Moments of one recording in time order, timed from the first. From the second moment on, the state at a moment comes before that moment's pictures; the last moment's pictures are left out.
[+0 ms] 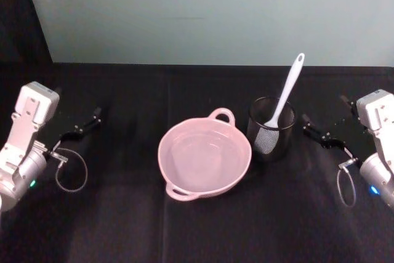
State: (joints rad) left arm -0.20 0.60 0.45 -1.41 -0.25 -0.12 0.03; right arm 0.20 0.60 -0.45 -1.41 0.25 -0.12 -0.03
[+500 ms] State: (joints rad) left arm -0.20 0.60 0.45 -1.41 -0.25 -0.12 0.03; right arm 0.20 0.60 -0.45 -1.41 0.25 -0.12 -0.03
